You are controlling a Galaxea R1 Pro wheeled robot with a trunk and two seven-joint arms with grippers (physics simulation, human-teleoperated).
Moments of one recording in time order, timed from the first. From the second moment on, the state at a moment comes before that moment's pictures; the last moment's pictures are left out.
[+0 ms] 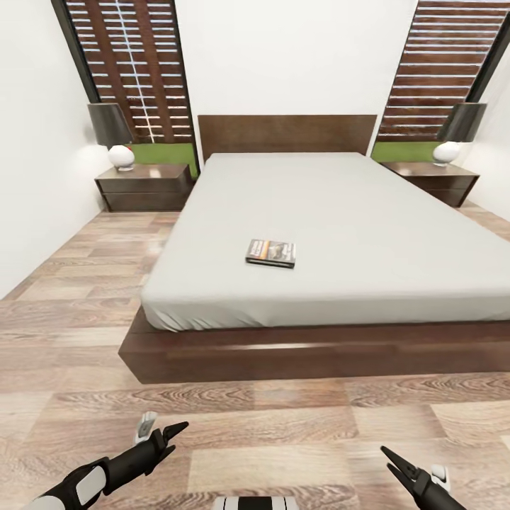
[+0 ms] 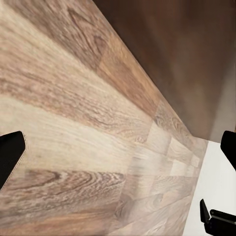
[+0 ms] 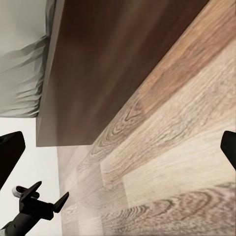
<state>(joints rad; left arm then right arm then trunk) -0.59 0.20 0.05 -0.10 0.62 0.38 -0.89 -0.38 -0.43 0.78 -0.16 -1.65 0.15 1.22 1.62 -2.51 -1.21</state>
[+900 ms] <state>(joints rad) -0.59 0.20 0.05 -0.08 0.62 0.40 -0.92 -0.38 -0.43 0.79 -0.16 -1.65 0.14 1.17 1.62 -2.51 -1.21</state>
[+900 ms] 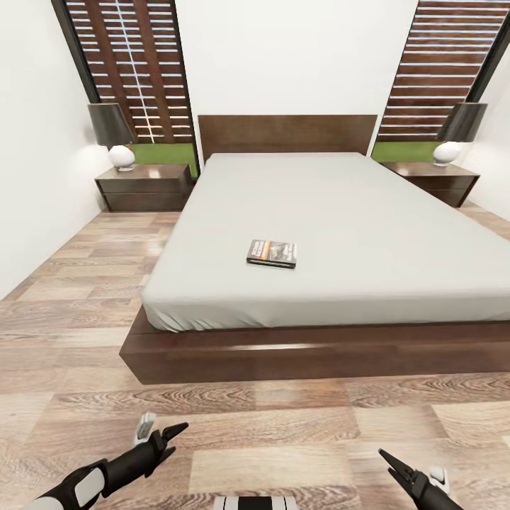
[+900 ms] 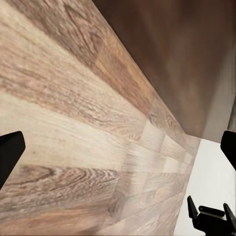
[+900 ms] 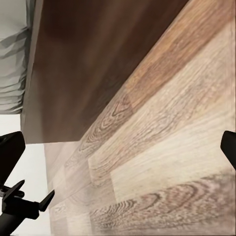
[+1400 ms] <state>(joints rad) -0.59 0.21 0.05 -0.05 0.62 0.41 -0.93 -0.38 -0.43 0.79 -0.24 -1.64 0.14 1.01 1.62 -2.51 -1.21</state>
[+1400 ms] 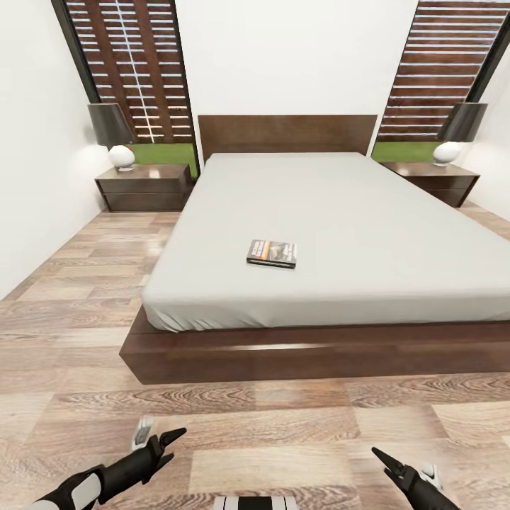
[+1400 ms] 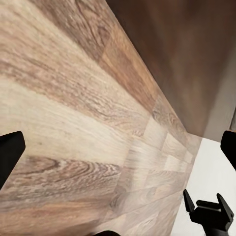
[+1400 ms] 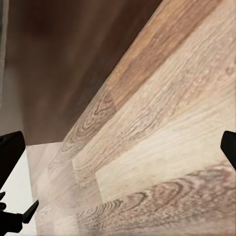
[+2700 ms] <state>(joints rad) -0.47 0.19 0.04 -0.02 0.62 0.23 -0.95 -0.95 0.06 0.52 -0.77 -1.34 0.78 0.24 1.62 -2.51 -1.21</state>
